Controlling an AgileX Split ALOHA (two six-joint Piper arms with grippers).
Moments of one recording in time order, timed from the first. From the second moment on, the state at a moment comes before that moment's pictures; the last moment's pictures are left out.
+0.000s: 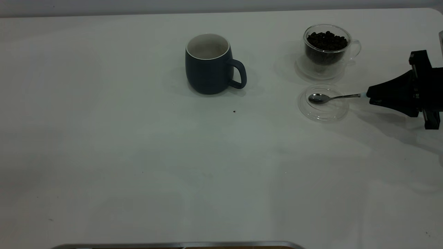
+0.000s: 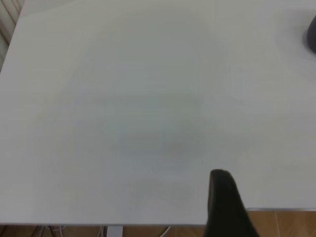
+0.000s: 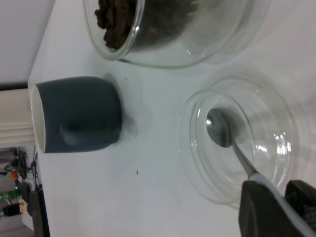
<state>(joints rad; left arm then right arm) 0.04 -0.02 -0.51 -0.03 1.11 0.03 -0.33 2.51 -0.96 1.75 0.97 -1.58</state>
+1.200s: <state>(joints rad) 0.04 -0.02 -0.51 -0.03 1.11 0.03 -0.29 2.52 -0.96 1.79 0.87 -1.65</state>
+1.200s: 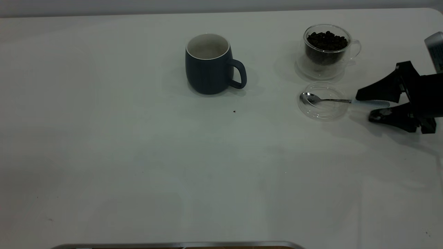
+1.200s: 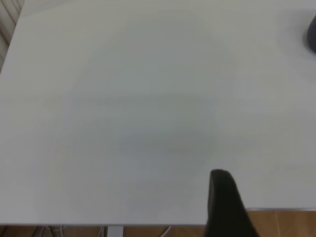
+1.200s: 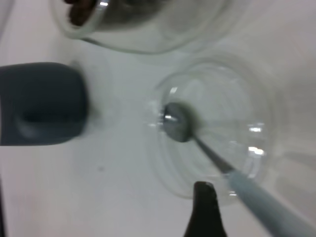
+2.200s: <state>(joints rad) 0.04 -0.02 -0.51 -0.03 1.11 0.03 -0.01 1.84 -0.88 1.55 0.48 -1.49</state>
